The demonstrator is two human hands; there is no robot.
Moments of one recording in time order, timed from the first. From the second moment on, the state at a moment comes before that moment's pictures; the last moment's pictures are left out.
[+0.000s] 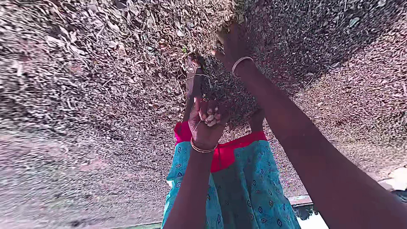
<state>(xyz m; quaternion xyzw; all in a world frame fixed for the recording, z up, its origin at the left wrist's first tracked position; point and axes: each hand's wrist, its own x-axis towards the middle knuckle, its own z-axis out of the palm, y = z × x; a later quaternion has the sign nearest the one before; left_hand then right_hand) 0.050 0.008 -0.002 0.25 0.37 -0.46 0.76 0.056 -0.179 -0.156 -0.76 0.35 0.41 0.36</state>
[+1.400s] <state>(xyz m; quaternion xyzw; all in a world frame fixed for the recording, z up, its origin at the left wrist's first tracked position) 0.054 0.006 -0.001 0.30 0.43 -0.41 0.75 -0.010 -0.191 -0.032 -0.78 0.29 0.03 0.56</state>
